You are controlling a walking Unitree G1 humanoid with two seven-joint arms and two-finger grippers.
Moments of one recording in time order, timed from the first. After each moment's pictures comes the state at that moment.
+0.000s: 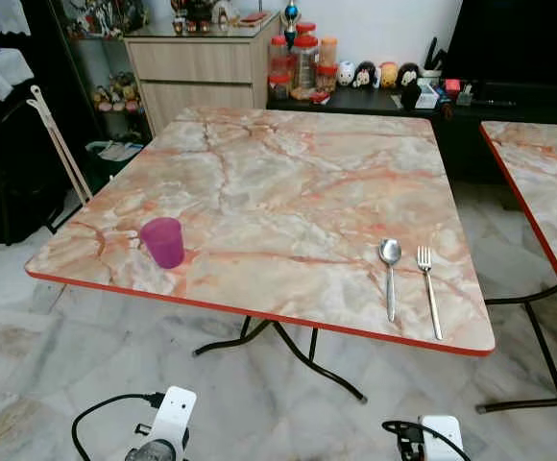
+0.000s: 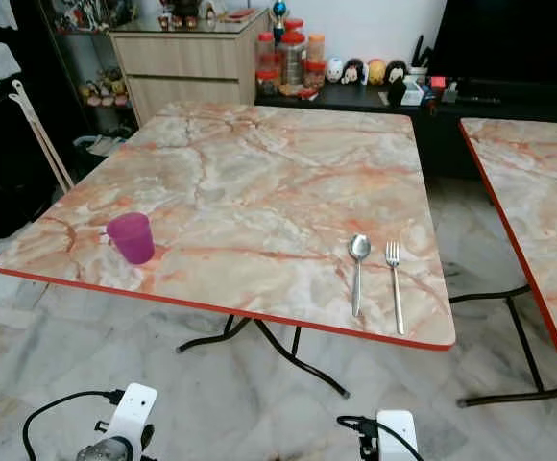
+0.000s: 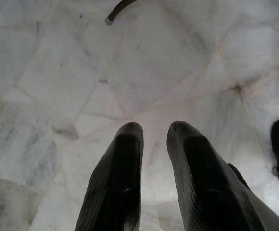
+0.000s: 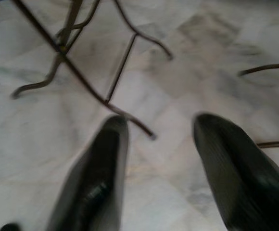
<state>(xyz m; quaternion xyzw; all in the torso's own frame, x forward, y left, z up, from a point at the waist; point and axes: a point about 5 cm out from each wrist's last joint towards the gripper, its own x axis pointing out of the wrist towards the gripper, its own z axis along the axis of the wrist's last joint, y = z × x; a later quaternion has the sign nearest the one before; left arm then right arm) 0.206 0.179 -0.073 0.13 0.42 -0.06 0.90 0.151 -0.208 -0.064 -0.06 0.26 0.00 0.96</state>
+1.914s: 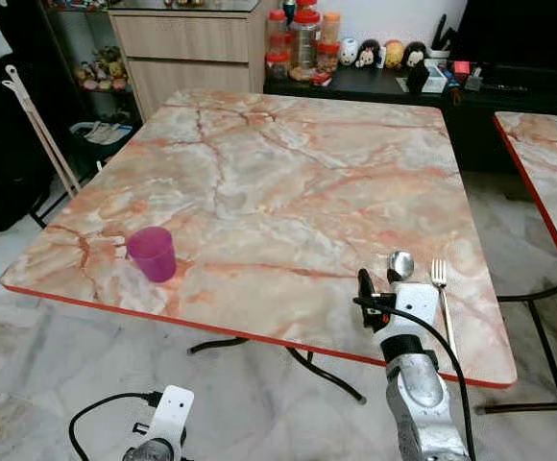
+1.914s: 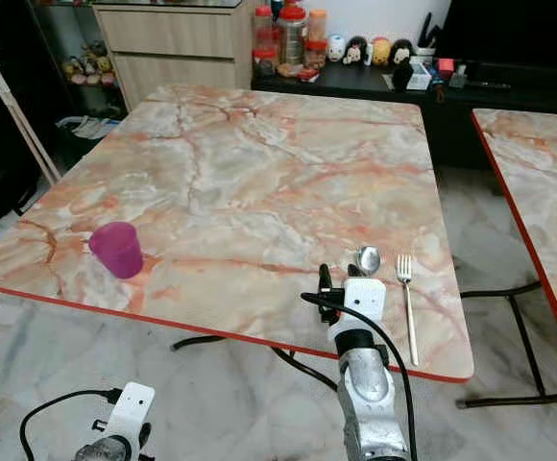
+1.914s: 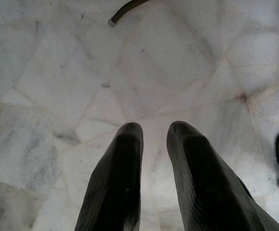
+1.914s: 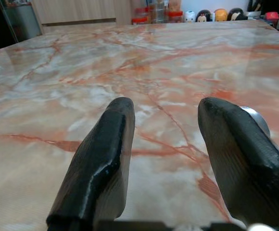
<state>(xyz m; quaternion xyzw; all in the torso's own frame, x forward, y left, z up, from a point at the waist) 0.208 0.183 -0.071 0.13 0.42 -0.04 0.90 0.281 -0.143 0.063 0.02 -0.01 0.02 1.00</state>
